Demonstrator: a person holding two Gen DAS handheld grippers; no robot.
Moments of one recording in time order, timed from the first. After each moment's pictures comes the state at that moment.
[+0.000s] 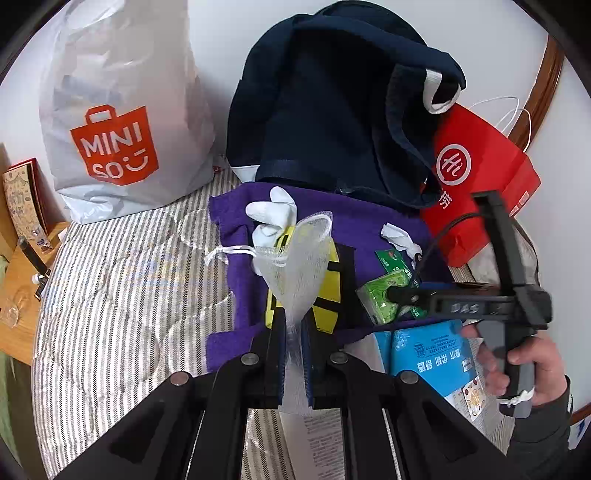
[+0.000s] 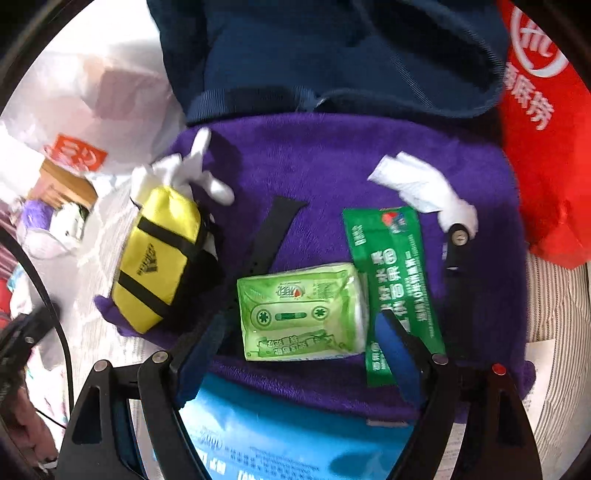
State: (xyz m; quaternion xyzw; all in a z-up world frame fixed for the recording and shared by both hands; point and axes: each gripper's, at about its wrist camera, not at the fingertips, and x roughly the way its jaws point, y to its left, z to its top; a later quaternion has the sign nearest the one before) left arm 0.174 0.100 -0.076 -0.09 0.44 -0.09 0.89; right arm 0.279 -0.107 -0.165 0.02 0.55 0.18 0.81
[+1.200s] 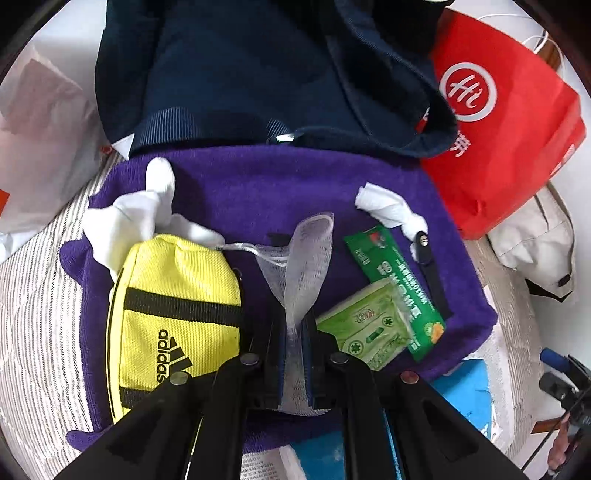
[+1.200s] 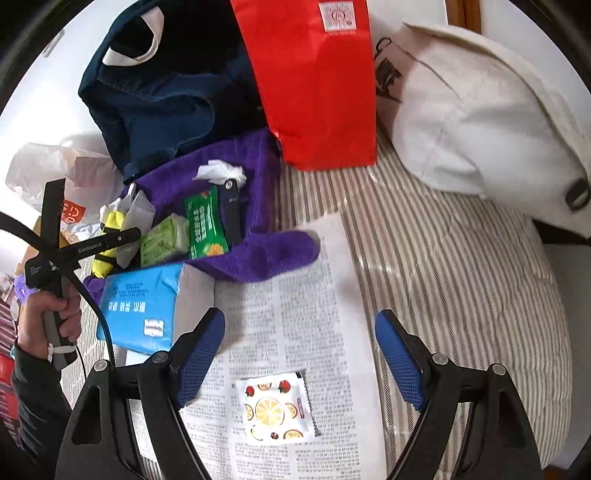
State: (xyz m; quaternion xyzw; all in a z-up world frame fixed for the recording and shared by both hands) left arm 0.278 -0.007 -0.138 -0.04 0.53 -0.12 0.84; right arm 0.155 -0.322 -0.141 0.12 0.50 0.07 0.86
